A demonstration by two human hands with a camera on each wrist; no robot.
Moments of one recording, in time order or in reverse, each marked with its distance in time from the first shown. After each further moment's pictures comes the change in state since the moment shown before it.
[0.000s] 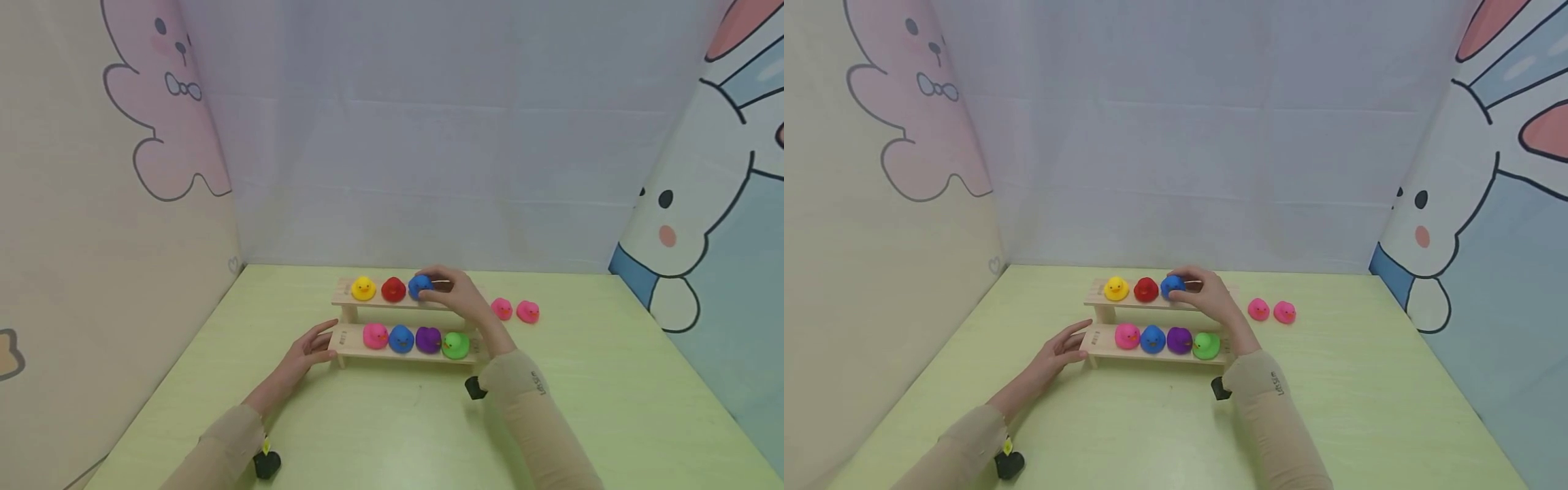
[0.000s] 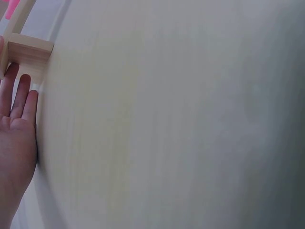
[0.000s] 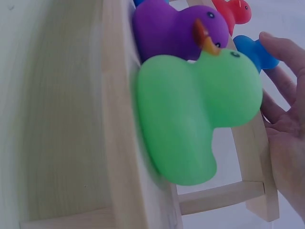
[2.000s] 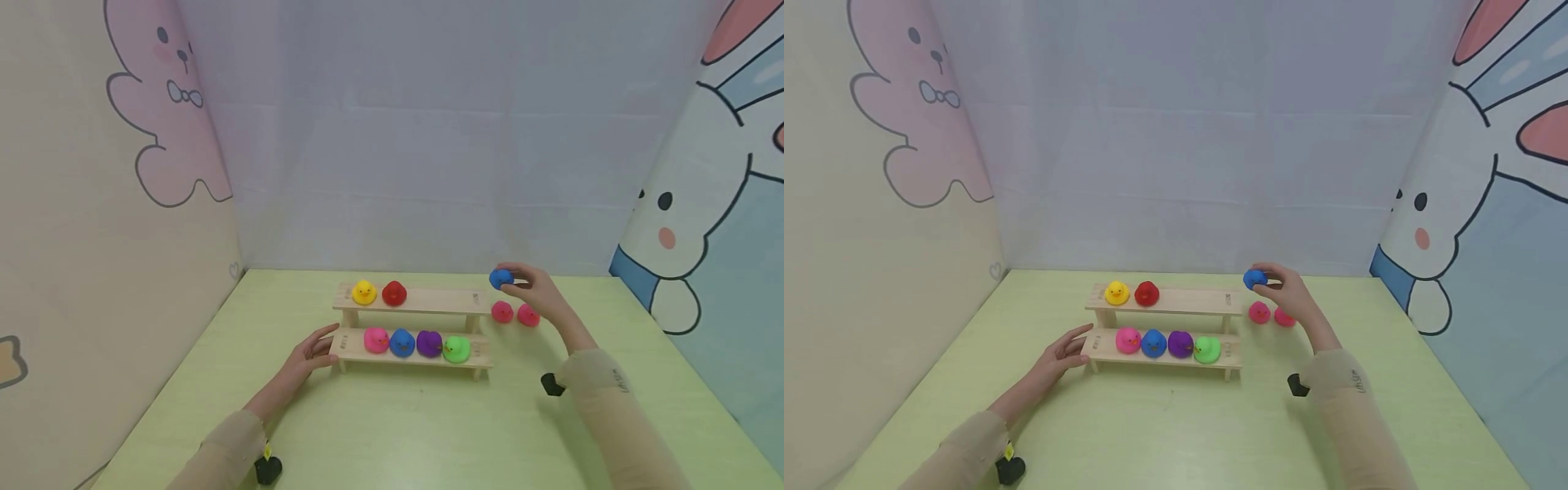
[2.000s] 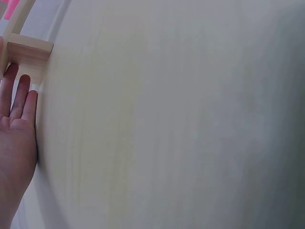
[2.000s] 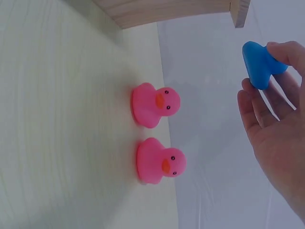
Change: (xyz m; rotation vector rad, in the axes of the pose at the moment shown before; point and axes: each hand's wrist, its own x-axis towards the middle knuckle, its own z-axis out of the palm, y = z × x) left_hand -0.001 -0.001 0.000 -0.026 0.006 -0.021; right_hand -0.051 0.042 -0.121 -0.234 0.133 0.046
